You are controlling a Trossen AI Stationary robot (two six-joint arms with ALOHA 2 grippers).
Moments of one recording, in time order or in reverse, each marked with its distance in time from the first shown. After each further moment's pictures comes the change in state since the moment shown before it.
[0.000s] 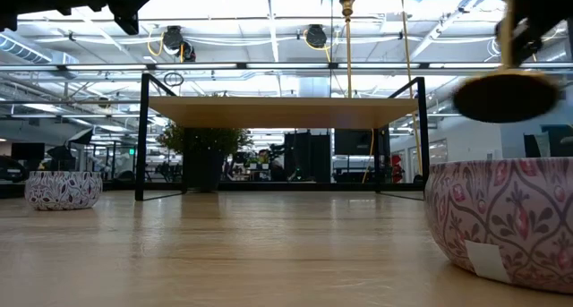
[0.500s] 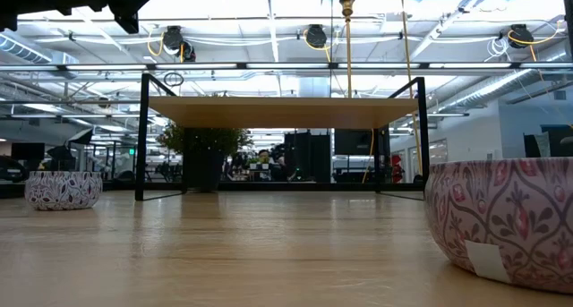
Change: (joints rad) left arm 0.000 0.000 0.000 0.000 -0.001 0.036; right arm 0.182 0.001 0.000 -0.323 -0.617 0.017
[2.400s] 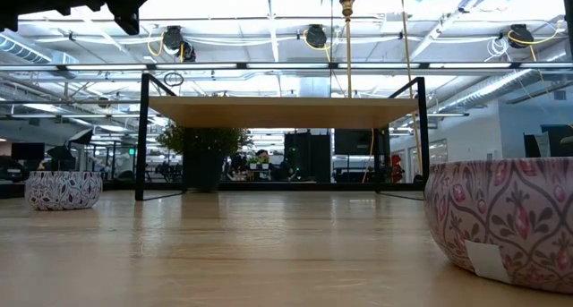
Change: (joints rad) left arm 0.000 0.000 0.000 -0.008 0.035 -0.051; right arm -0.301 -0.298 0.160 -0.736 -0.676 0.518
